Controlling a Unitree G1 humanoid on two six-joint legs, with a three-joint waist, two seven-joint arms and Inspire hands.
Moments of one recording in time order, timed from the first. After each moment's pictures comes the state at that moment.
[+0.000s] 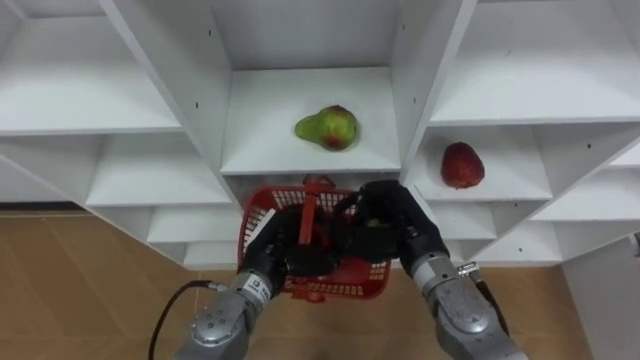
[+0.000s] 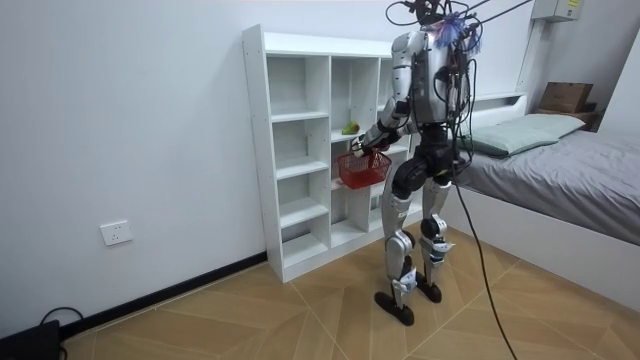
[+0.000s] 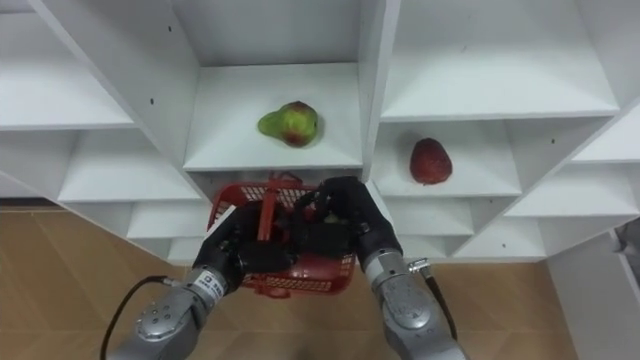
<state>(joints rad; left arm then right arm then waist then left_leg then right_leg) -0.05 0.14 -0.37 0.48 -0.32 -0.16 -0.09 -0.06 -0.21 0.43 0.40 0.19 -0.21 -0.09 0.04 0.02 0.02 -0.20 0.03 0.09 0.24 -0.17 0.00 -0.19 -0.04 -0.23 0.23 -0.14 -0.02</state>
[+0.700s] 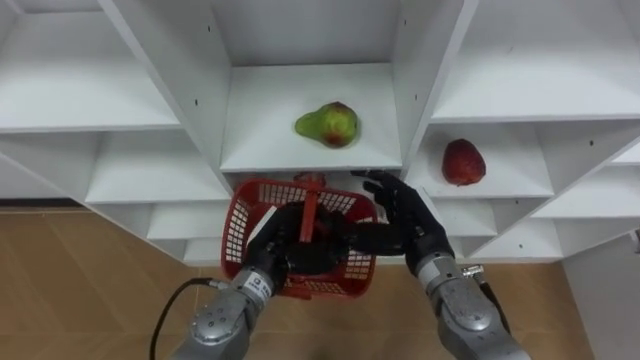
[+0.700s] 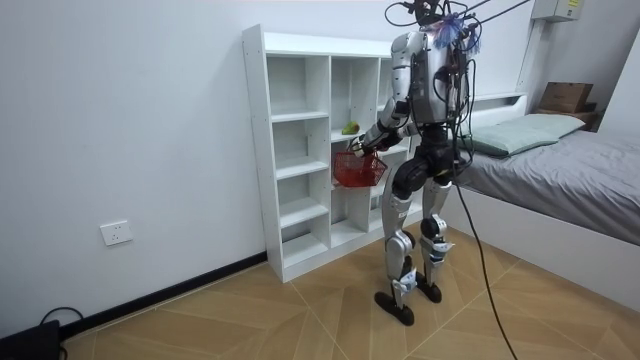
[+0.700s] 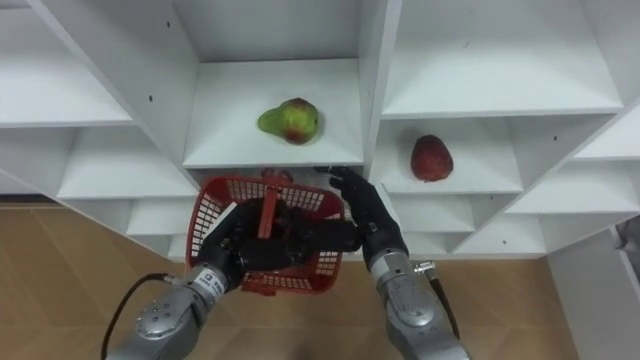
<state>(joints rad) -0.05 0.14 -0.37 0.46 -0.32 -0.15 -0.09 -0.08 -0.21 0.42 0.46 0.24 -0.23 -0.10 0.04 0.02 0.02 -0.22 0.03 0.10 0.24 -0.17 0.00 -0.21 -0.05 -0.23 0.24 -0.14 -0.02</state>
